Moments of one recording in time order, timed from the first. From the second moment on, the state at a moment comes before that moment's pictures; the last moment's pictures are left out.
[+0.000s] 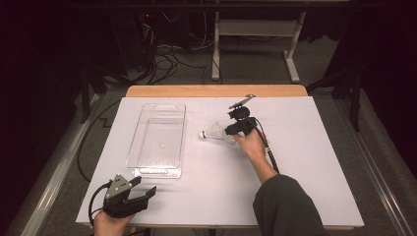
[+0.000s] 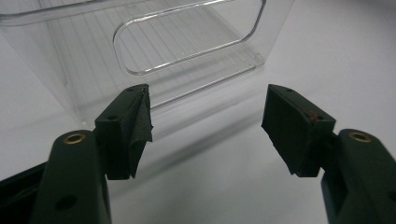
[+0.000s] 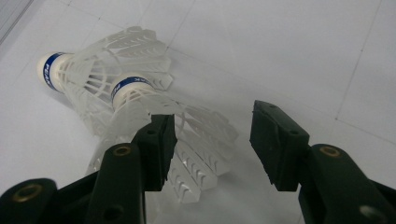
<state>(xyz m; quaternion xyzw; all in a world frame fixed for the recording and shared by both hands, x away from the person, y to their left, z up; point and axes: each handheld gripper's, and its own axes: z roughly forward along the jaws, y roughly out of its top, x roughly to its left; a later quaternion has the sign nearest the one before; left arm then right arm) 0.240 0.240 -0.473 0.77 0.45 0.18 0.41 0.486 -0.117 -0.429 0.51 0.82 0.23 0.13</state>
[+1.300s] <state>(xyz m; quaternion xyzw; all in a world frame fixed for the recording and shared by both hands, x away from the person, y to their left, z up) 0.240 0.238 -0.474 0.78 0.44 0.18 0.41 0.488 -0.119 -0.426 0.51 0.81 0.25 0.13</state>
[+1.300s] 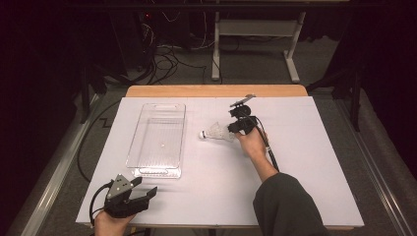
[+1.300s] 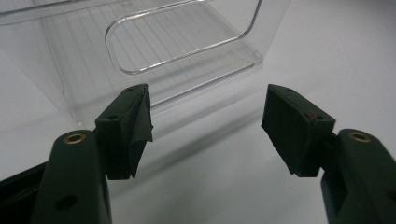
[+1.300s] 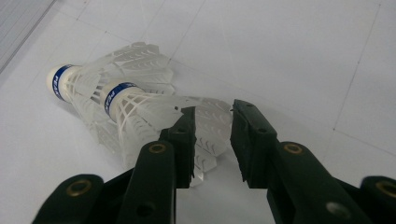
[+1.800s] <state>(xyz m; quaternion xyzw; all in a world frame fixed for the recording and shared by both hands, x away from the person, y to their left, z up) 0.240 0.238 -0.474 0.78 0.44 0.18 0.41 0.487 -0.112 -0.427 0.50 0.82 0.26 0.12</state>
